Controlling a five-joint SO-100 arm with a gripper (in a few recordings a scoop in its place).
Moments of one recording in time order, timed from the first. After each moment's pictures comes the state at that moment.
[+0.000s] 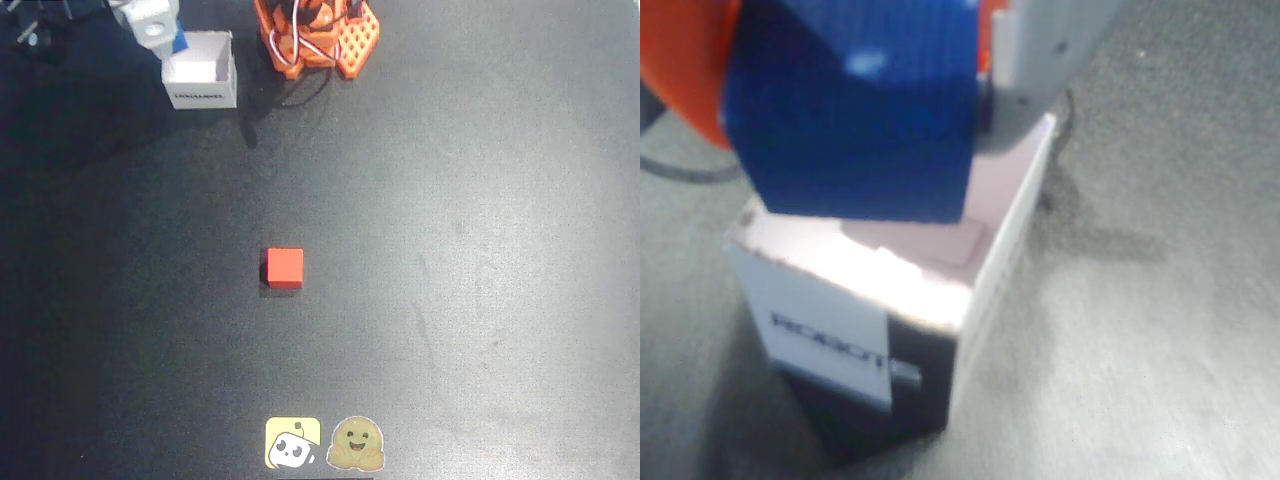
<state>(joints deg) 72.2 119.8 110.0 98.0 86.3</state>
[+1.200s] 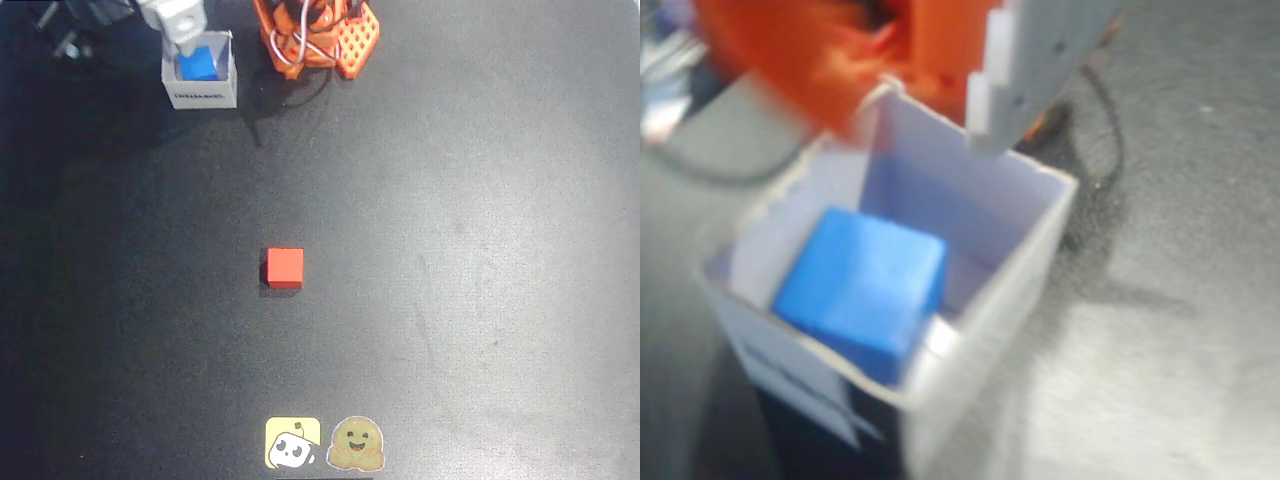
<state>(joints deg) 68.5 131.0 116.2 98.2 75.5</state>
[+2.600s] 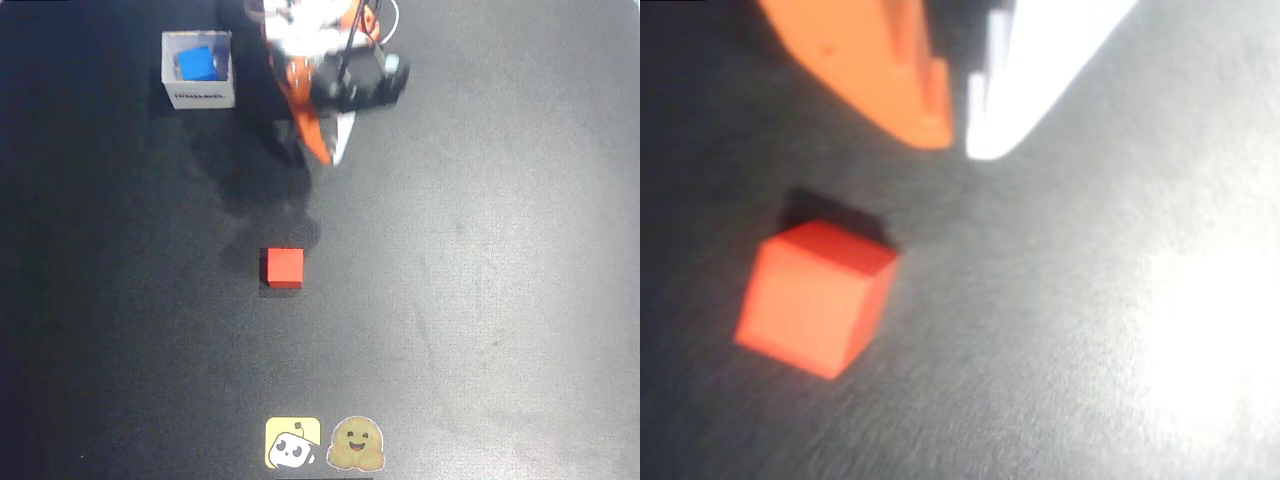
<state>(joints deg) -0.5 182.9 155.5 69.5 74.4</state>
